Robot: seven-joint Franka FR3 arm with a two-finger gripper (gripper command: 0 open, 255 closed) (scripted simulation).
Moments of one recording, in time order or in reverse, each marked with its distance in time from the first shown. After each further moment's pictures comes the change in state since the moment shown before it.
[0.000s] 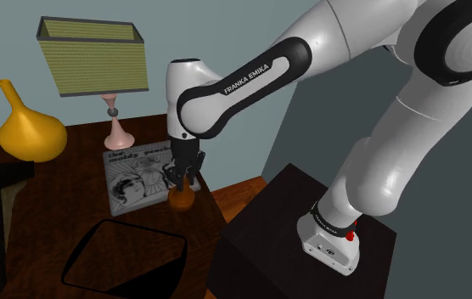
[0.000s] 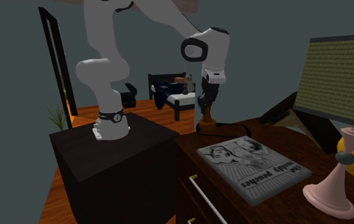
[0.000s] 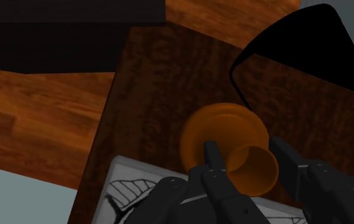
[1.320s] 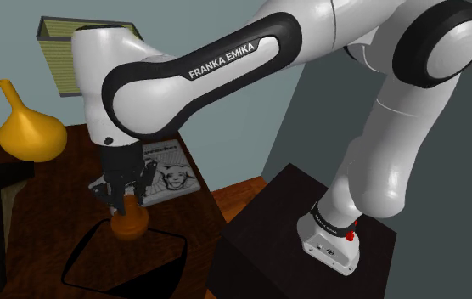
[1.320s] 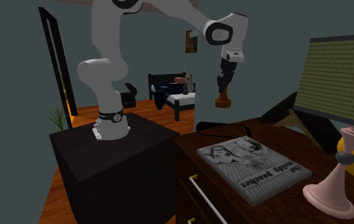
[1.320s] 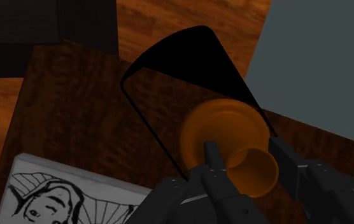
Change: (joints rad) arm 0.150 0.179 0.109 0.405 -0.103 -0.175 0.348
